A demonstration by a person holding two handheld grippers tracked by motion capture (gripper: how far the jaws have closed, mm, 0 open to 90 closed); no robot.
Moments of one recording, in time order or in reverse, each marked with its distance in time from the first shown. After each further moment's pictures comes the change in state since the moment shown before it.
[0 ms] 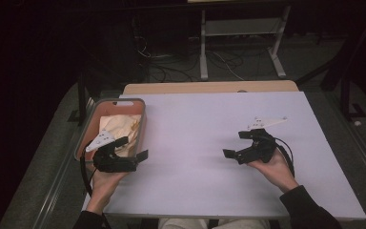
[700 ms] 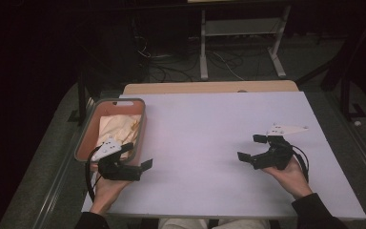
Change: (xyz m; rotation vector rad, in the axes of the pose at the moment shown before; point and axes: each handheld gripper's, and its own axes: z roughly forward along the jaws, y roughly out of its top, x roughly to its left) left arm -0.011 -0.016 0.004 0.023 -0.046 0.063; right arm -0.015 -0.030 -0.029 -0.074 -0.035 0.024
